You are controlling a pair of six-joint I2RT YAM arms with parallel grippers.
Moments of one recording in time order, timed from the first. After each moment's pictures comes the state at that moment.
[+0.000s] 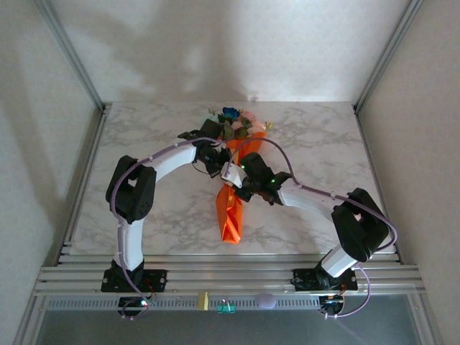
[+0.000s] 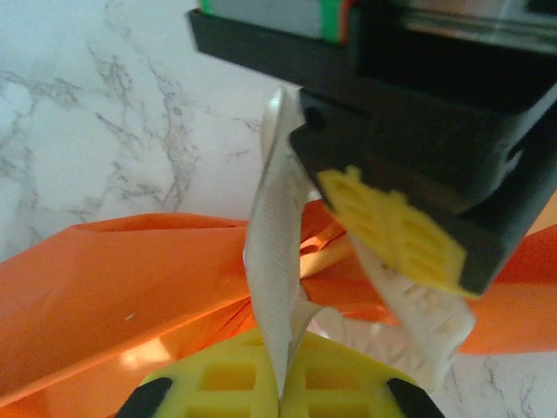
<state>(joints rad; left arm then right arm) -0.50 2.03 1.54 -0.65 0.52 -0.92 0.78 1.59 0.97 -0.20 -0.05 -0.45</state>
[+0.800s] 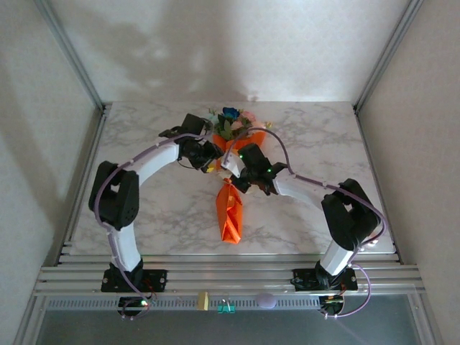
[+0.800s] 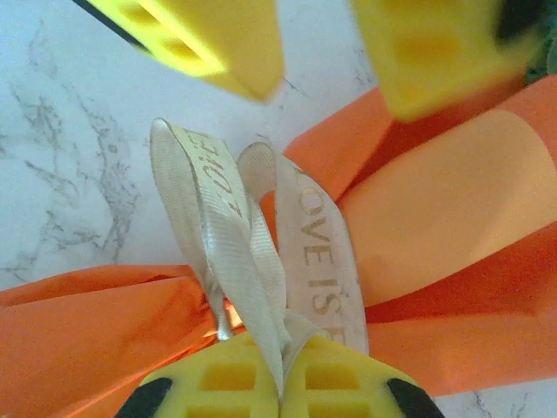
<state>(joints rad) -0.40 1.85 1.43 -0.62 0.41 -1.10 0.71 1.70 1.09 -0.23 -0.09 -0.38</state>
